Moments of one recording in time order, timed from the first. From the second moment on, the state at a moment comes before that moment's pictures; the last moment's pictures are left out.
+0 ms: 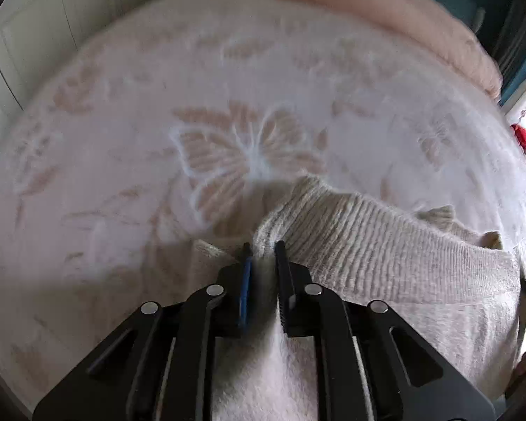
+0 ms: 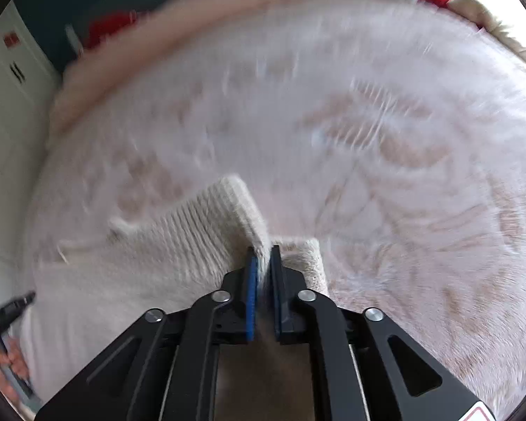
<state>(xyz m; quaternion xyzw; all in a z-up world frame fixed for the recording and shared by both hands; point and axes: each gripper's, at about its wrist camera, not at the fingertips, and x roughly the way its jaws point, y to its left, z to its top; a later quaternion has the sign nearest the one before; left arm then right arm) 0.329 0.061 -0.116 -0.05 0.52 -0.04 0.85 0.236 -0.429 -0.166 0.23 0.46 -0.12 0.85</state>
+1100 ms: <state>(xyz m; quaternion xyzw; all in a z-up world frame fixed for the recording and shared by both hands) 0.122 0.153 -0.109 -0.26 0.50 0.00 0.83 0.103 -0.307 -0.107 0.22 0.46 -0.03 0.86</state>
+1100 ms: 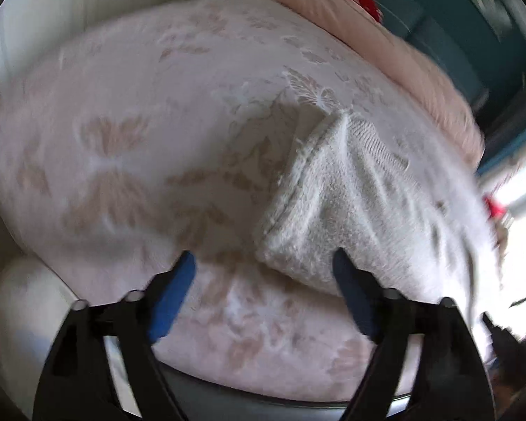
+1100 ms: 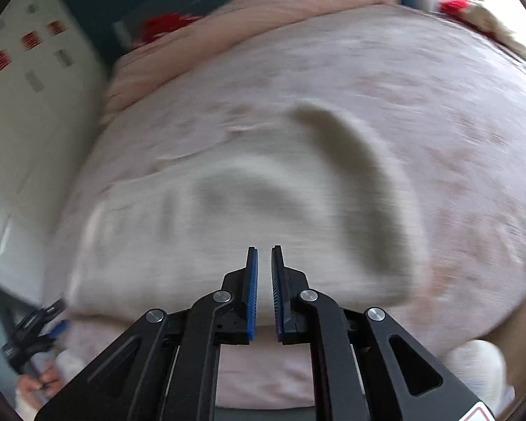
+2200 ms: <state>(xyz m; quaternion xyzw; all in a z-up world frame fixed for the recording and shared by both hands) 0.164 0.030 0.025 -0.19 0.39 -0.12 0.89 0.235 -0.217 -0.153 0.20 0.47 0.04 0.86</state>
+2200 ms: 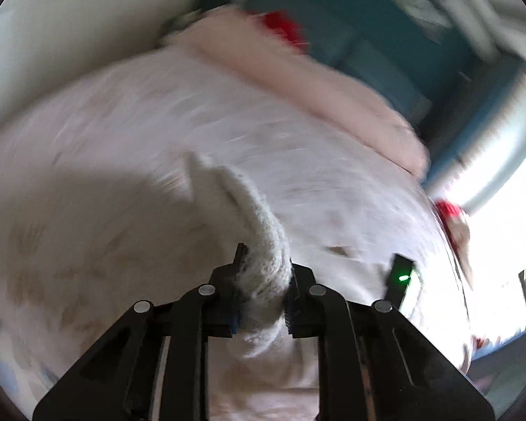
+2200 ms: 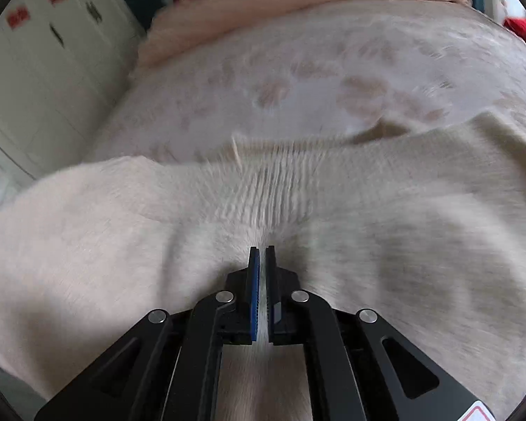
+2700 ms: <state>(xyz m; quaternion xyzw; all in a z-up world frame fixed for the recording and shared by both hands) 0.086 -0.197 -0.048 -0.06 0.47 -0.27 0.84 0.020 -0.439 -0.128 0.32 0.41 -0.08 0.85</state>
